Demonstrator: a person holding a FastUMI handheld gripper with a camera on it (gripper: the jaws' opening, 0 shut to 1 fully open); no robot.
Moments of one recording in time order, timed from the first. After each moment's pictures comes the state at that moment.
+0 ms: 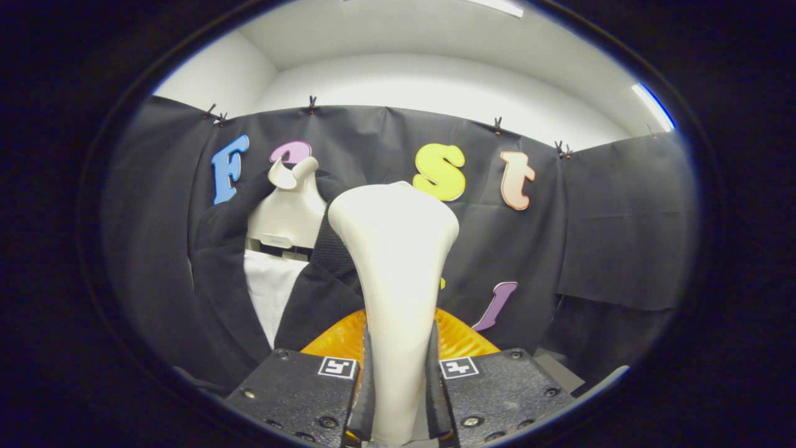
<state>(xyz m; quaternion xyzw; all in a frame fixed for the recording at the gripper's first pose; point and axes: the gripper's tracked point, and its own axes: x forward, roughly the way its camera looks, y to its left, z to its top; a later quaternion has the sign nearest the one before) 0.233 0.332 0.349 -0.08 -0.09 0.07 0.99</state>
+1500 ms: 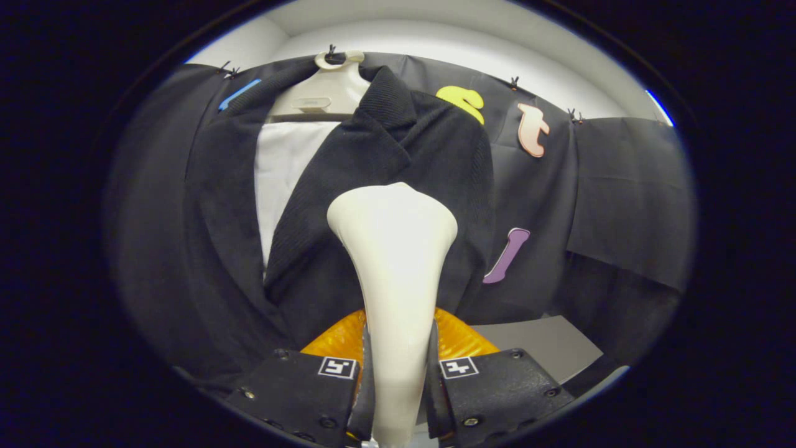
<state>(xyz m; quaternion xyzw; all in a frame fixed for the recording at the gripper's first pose) 0.274 0.342 0.192 -0.11 0.02 0.05 0.99</state>
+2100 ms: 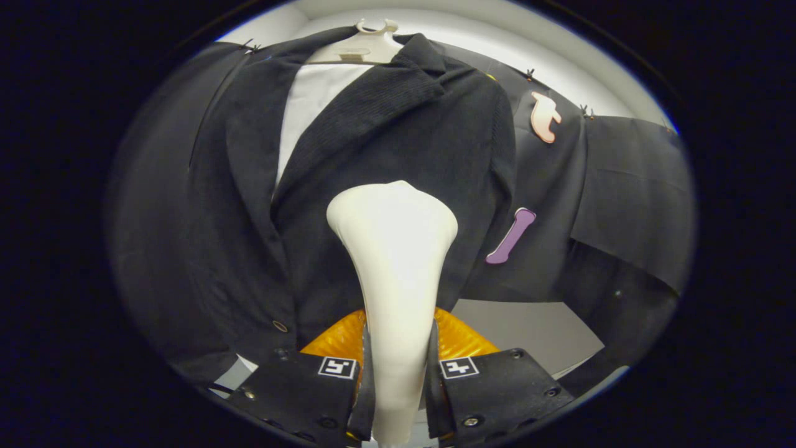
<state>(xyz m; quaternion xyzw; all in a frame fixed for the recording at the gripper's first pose) 0.275 0.338 0.111 -0.15 0.06 0.04 0.99</state>
